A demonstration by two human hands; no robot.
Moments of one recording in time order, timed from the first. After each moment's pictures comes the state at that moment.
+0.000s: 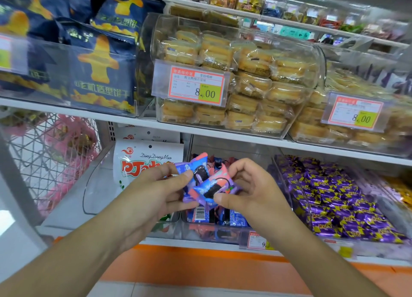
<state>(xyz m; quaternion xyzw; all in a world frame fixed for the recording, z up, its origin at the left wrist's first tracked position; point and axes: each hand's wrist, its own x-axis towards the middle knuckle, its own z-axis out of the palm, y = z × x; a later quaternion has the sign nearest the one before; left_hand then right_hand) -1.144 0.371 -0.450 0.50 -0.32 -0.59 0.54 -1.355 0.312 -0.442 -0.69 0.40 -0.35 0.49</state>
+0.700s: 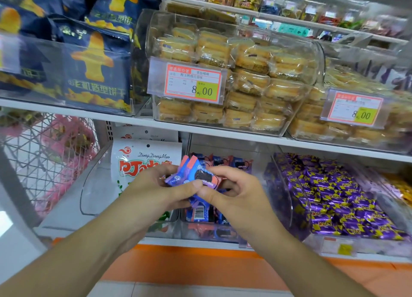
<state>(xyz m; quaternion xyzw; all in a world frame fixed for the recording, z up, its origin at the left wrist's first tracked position) -1.148 0.374 -0.447 0.57 -0.36 -0.52 0.52 -1.332 0.313 -0.465 -0.70 0.39 -0.38 0.46</state>
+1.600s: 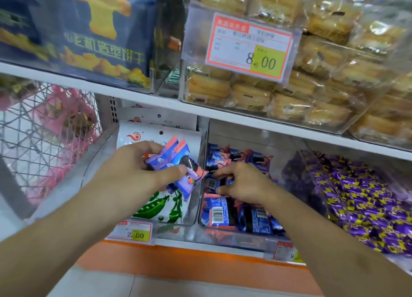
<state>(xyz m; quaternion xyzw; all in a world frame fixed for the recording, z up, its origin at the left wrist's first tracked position) -1.088 0.361 -0.456 0.70 -0.40 -0.39 0.44 -1.300 0.188 -0.523 -0.84 0.47 -0.01 0.25</state>
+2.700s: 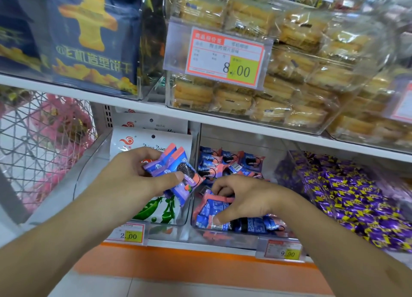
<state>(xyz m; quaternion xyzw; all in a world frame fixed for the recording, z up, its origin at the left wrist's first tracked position) -1.104 0.365 -0.447 0.70 -0.40 -0.40 0.43 -1.325 0.220 -0.487 -0.82 0.43 0.11 0.36</state>
